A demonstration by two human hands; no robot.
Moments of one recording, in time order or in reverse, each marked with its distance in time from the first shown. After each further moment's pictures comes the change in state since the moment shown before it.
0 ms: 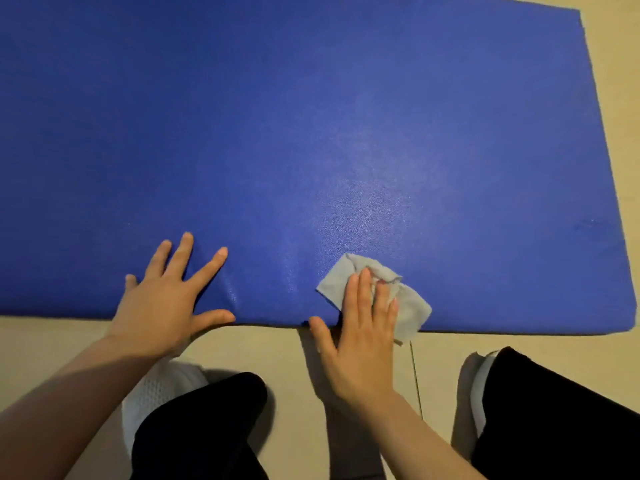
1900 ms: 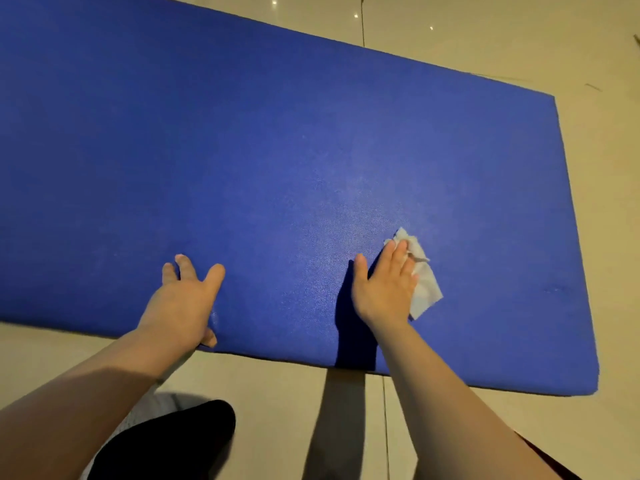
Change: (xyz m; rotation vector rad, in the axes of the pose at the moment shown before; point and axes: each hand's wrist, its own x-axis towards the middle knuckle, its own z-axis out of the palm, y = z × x) left_hand 0.025 0.046 -0.038 -0.065 -0.198 -0.147; right_hand 0.130 0.019 -0.055 -0.019 -0.123 0.253
